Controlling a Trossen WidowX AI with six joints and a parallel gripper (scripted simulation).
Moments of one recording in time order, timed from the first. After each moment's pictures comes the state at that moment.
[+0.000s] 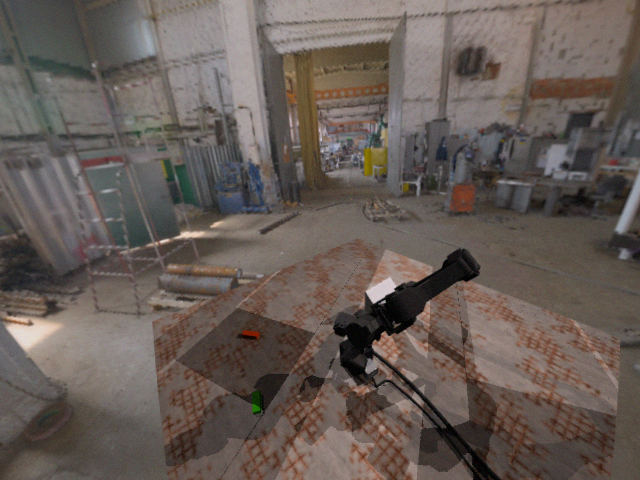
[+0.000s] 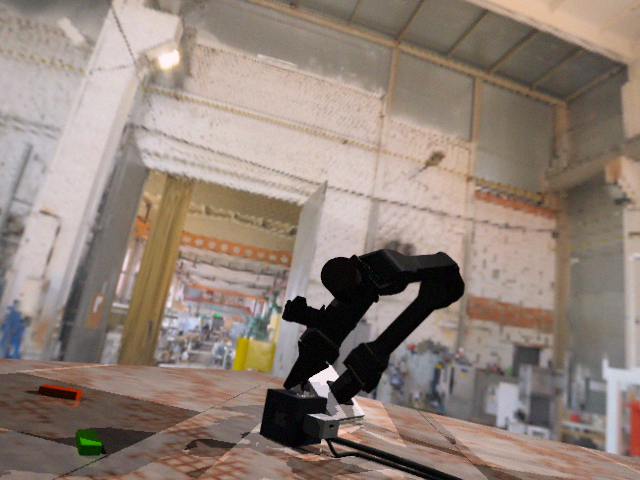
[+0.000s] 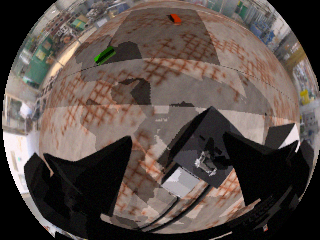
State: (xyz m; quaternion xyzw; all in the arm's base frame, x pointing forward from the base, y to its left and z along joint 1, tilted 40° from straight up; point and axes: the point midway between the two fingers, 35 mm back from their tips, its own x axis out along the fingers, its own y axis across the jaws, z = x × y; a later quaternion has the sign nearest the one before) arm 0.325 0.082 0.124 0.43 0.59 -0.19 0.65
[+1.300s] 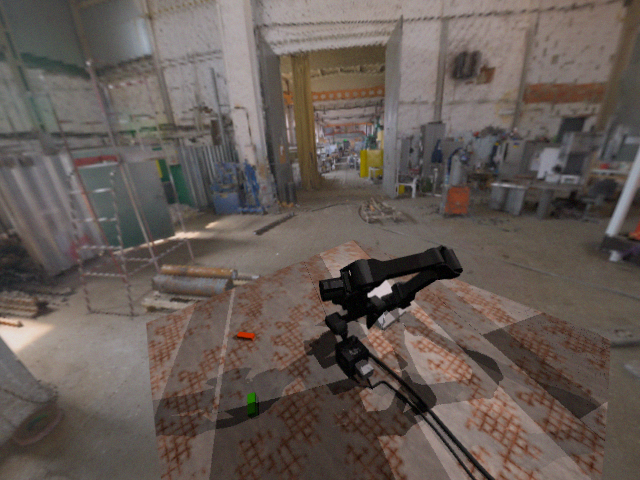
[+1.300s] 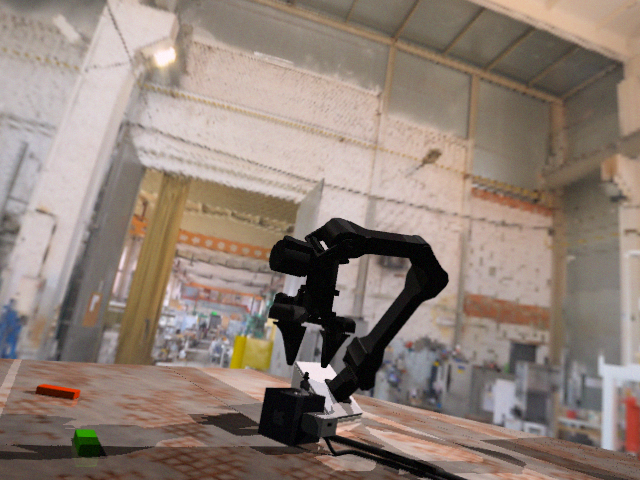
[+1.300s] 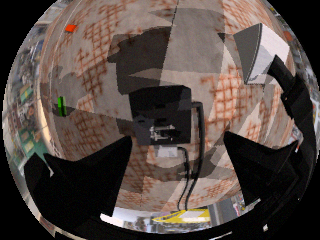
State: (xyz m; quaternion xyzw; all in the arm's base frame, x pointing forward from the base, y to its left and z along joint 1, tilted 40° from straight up) arm 0.272 0.036 0.131 0.61 0.66 -0.32 0.28
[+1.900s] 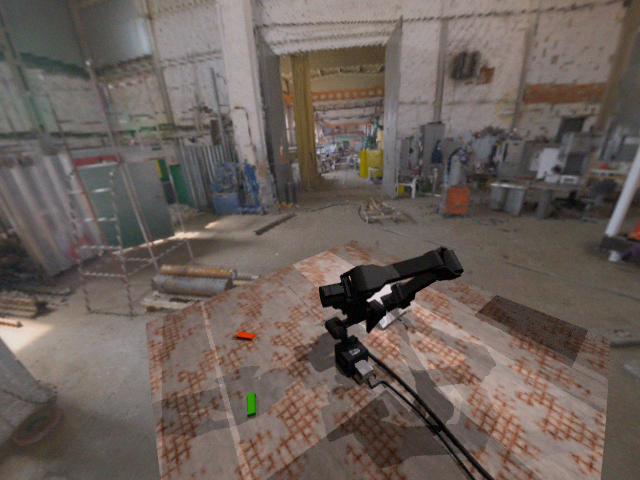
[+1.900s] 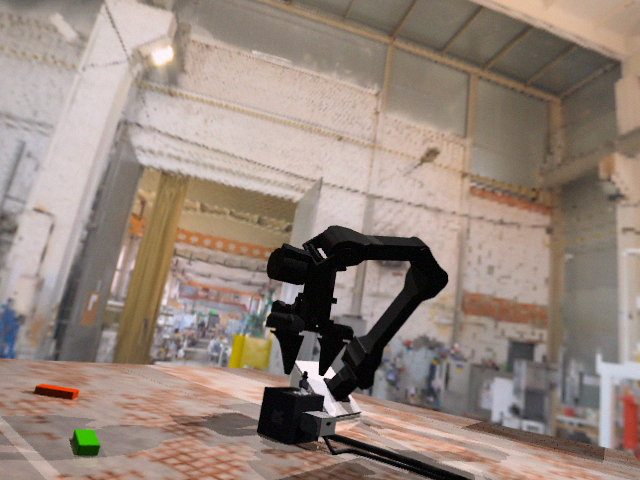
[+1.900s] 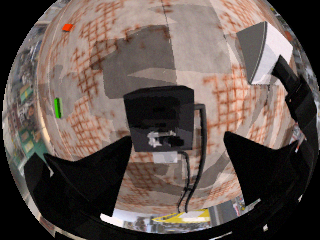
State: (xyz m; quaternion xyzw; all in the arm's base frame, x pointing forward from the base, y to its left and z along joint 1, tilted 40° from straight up) arm 0.270 0.046 0.119 0.61 0.66 -0.32 0.28
